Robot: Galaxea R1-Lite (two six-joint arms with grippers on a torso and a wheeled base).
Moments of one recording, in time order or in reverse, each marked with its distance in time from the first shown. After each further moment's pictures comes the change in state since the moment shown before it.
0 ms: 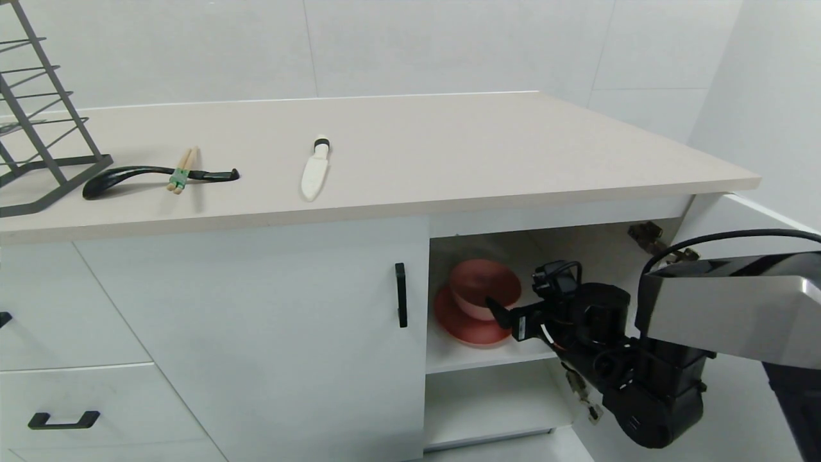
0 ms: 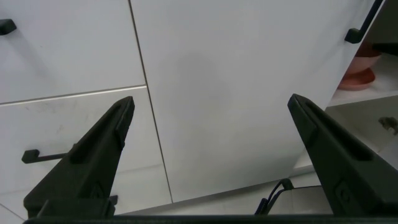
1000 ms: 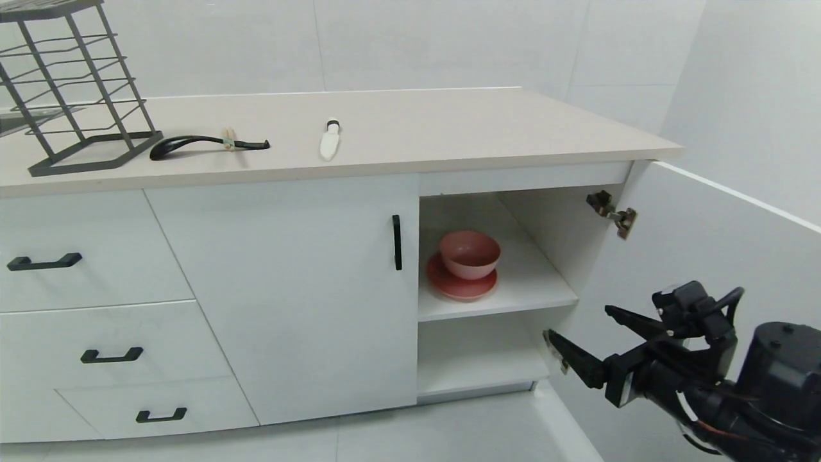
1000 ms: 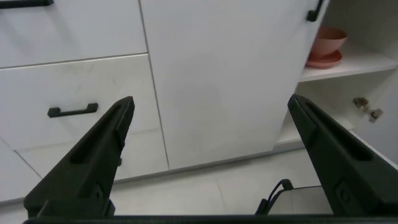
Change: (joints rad) left arm -0.001 0.000 0.000 0.000 0.000 0.000; right arm 0.063 -0.603 0.569 -0.001 -0.003 -0.005
